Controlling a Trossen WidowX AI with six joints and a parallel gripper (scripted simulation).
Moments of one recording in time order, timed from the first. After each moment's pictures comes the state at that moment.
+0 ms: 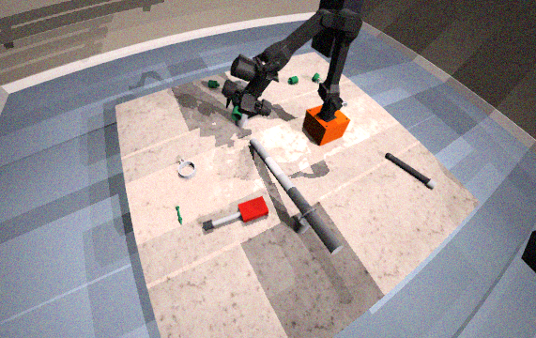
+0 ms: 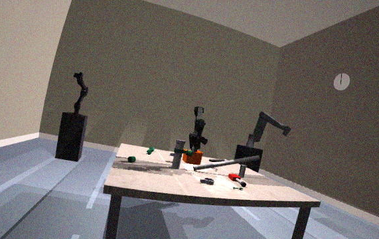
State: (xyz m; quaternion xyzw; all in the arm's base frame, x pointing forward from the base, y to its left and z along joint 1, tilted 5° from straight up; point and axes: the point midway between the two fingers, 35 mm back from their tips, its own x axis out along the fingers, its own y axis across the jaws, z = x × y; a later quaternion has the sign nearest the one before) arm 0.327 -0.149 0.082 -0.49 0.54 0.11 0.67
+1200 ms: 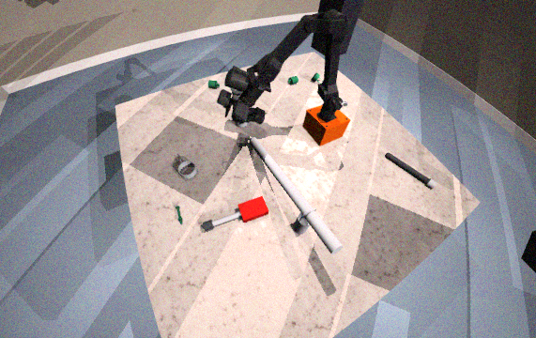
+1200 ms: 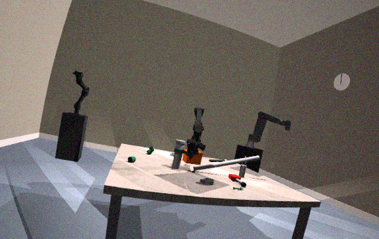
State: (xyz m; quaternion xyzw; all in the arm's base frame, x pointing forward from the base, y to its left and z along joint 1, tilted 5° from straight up) arm 0.344 -0.167 0.041 -0.49 0.54 0.11 0.67
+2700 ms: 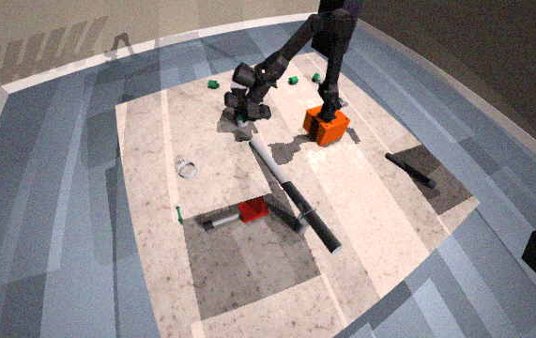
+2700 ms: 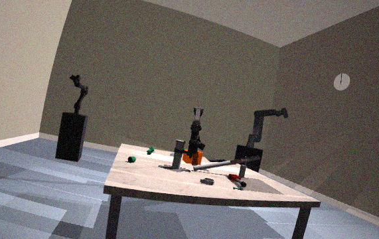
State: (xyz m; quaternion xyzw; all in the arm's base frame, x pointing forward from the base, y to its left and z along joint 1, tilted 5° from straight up) arm 0.324 -0.155 0.039 -0.56 0.48 0.21 0.65
